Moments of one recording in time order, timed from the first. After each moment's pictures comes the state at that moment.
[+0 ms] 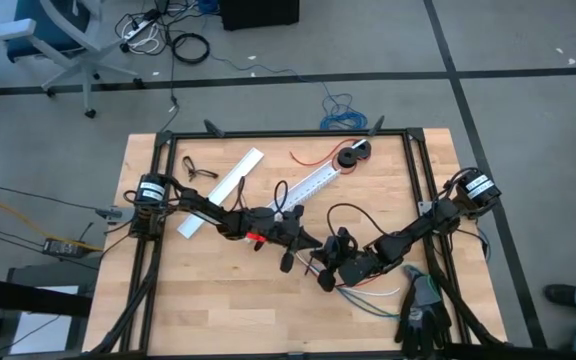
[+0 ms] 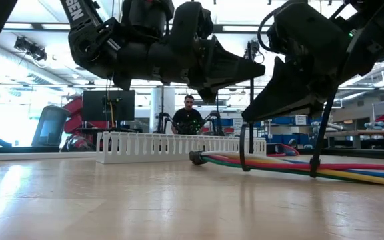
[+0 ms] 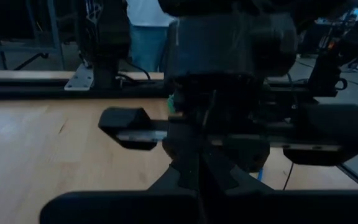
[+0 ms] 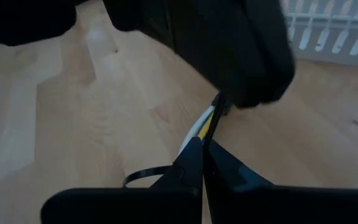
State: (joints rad) left arm -0.09 1.97 0.91 1.01 0.12 -0.08; right arm 0.52 1.71 0.75 0.21 0.63 0.80
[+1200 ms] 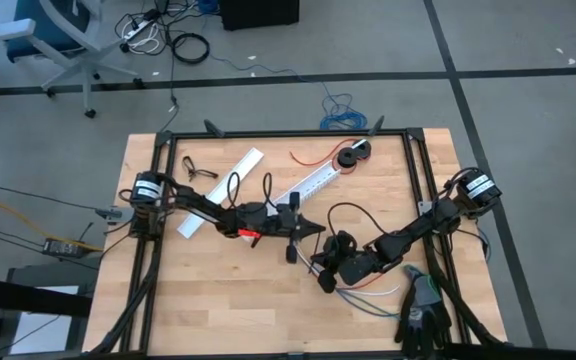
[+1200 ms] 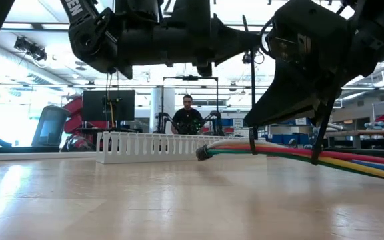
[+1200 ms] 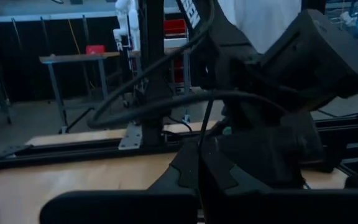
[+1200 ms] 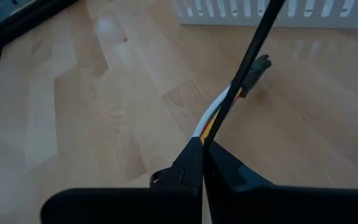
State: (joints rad) left arm -0.08 1.93 0.91 1.16 -0.03 0.07; right arm 0.52 1.72 0.75 0.21 0.53 0.89
